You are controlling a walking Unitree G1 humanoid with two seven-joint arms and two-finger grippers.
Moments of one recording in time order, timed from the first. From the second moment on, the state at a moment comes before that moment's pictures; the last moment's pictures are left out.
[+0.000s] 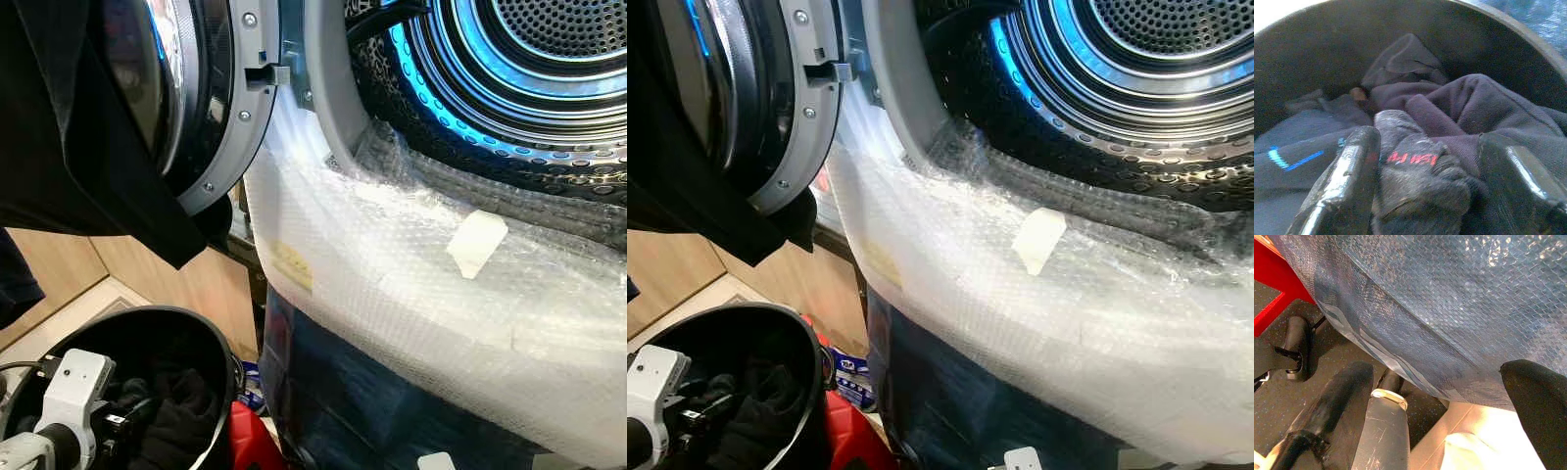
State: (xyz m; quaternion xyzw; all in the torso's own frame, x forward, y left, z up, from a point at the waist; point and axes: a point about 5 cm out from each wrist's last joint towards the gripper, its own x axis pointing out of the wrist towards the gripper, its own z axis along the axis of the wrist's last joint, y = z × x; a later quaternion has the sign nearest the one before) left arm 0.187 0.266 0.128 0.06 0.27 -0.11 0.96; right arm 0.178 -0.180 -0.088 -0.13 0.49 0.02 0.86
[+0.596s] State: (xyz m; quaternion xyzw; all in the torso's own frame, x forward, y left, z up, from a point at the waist) left arm 0.178 0.267 0.128 0.08 0.30 -0.10 0.95; right arm 0.180 -0.176 -0.088 -0.12 0.49 0.02 0.86
